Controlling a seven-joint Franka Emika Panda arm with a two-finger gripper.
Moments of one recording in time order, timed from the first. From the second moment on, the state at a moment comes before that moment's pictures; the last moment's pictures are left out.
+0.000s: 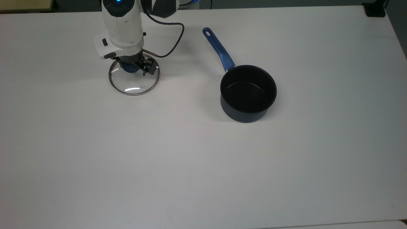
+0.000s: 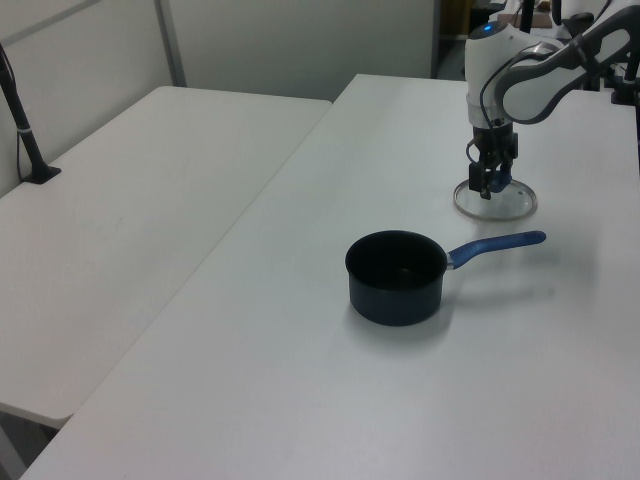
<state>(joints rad) -0.17 0.17 0.02 -2.14 -0.18 2.20 0.27</state>
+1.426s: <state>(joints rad) 0.29 0.32 0.10 -1.62 -0.05 1.97 0.65</state>
